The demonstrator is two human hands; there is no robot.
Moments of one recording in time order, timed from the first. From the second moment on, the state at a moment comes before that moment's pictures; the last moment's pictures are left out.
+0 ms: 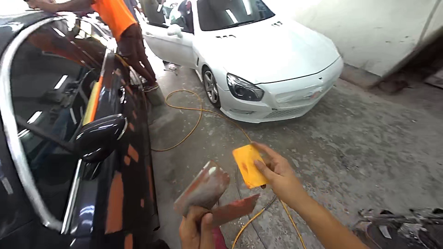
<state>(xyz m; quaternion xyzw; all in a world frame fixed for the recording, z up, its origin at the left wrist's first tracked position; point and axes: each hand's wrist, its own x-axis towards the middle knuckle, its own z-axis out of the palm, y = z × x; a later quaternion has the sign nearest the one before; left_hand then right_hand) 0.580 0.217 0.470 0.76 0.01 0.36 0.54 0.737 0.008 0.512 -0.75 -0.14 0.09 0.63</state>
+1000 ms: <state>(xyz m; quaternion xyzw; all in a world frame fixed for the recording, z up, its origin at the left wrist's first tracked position) 0.987 0.132 0.480 0.57 -0.07 0.02 0.82 0.950 -0.104 0.535 -0.62 -0.07 -0.20 0.76</state>
